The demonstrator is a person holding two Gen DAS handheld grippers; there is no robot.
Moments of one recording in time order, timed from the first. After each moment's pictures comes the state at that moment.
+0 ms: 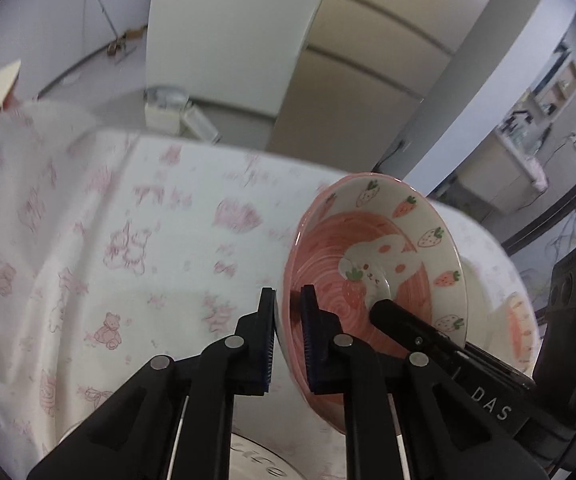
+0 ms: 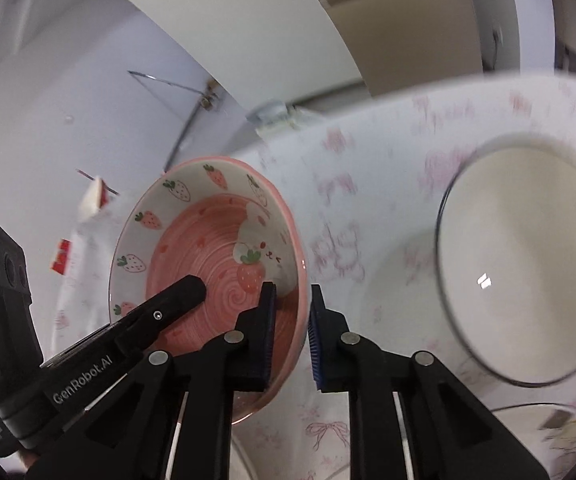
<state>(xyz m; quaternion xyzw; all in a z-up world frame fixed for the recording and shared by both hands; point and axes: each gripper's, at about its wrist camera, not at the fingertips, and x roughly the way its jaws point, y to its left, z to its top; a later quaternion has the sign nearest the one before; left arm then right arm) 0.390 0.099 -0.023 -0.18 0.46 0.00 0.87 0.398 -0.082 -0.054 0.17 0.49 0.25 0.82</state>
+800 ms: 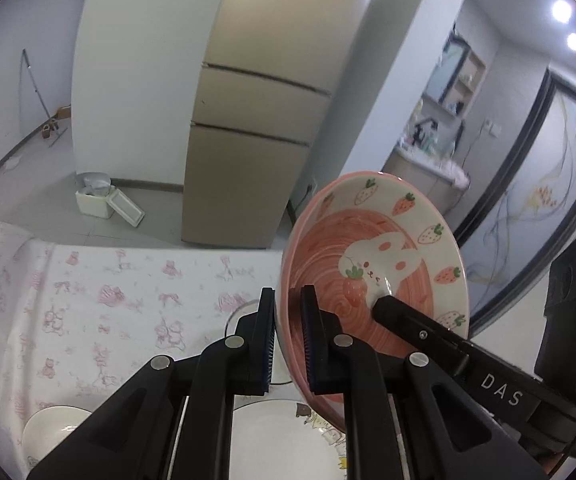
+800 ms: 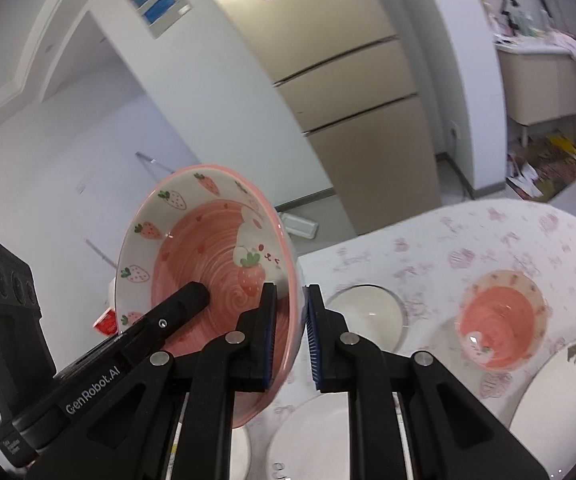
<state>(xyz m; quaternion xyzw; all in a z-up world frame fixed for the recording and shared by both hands) 0.349 -0.048 0.120 -0.12 0.36 -0.11 0.92 0.338 -0.220 0.076 0.20 0.37 0.18 0.89</state>
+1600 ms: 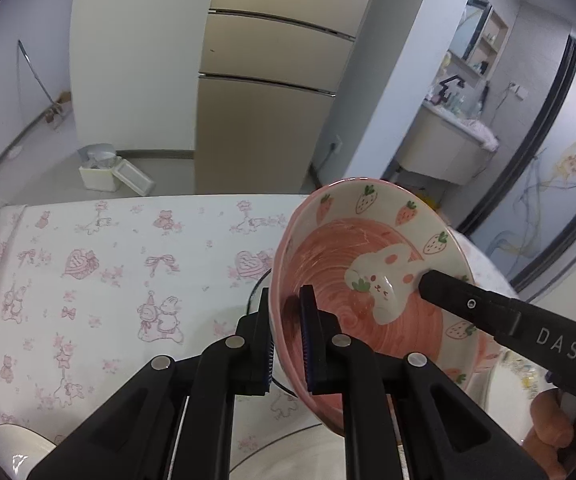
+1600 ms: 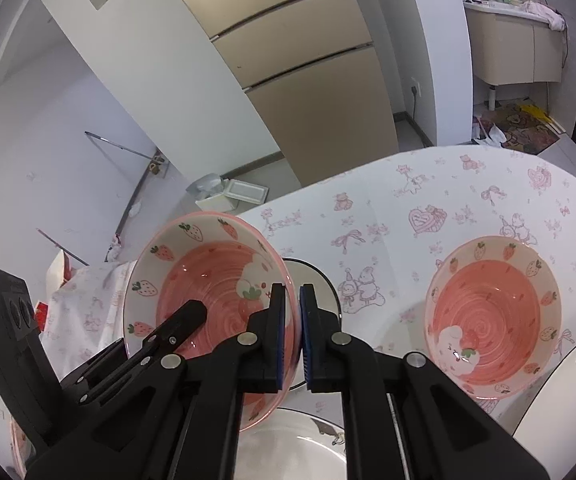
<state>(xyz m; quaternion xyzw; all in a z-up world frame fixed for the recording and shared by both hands) 0.413 -0.051 -0.017 -0.09 0.42 -0.08 0.90 0.395 -0.229 -0.012 0.17 0.44 0.13 0.87</state>
